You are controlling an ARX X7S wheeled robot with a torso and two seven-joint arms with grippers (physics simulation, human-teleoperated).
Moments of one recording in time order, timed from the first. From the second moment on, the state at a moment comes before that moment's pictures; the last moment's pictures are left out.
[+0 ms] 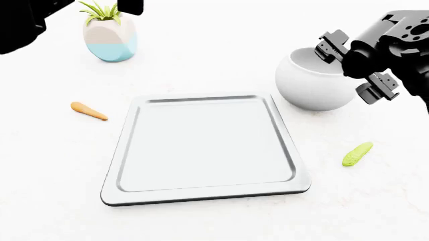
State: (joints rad) left arm -1.75 -0.53 0.56 -0.03 -1.48 -1.30 -0.91; right arm 1.82 0.31 -2.27 1.31 3.09 0.41 0.73
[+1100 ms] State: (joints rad) left arm -1.72 -0.54 0.65 -0.07 -1.33 -1.19 -0.71; right arm 1.76 0.27 -2.32 1.31 3.11 0.34 0.70
